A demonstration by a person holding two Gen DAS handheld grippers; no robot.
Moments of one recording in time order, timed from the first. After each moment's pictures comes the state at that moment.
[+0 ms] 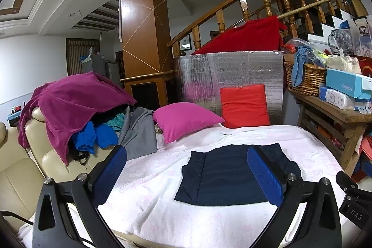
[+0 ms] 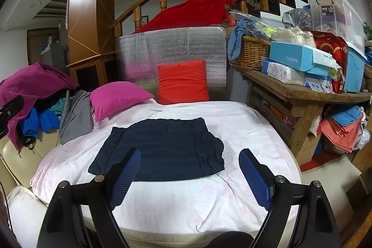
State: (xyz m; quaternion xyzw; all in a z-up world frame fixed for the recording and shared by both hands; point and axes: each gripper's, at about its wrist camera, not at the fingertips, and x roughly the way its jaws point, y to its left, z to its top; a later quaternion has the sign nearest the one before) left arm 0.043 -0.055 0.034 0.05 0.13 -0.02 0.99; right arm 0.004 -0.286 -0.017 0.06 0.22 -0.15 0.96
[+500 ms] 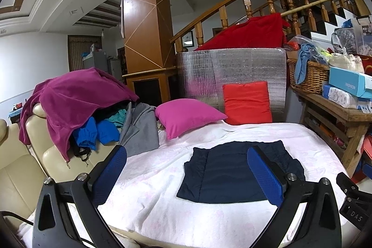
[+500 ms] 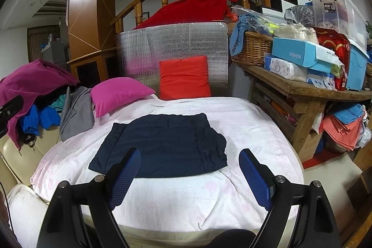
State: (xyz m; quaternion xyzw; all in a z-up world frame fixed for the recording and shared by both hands) left arm 0.048 -0.051 0.028 0.05 0.13 -0.01 0.99; right arm 0.010 -0.280 -0.024 0.06 0.23 -0.15 0.96
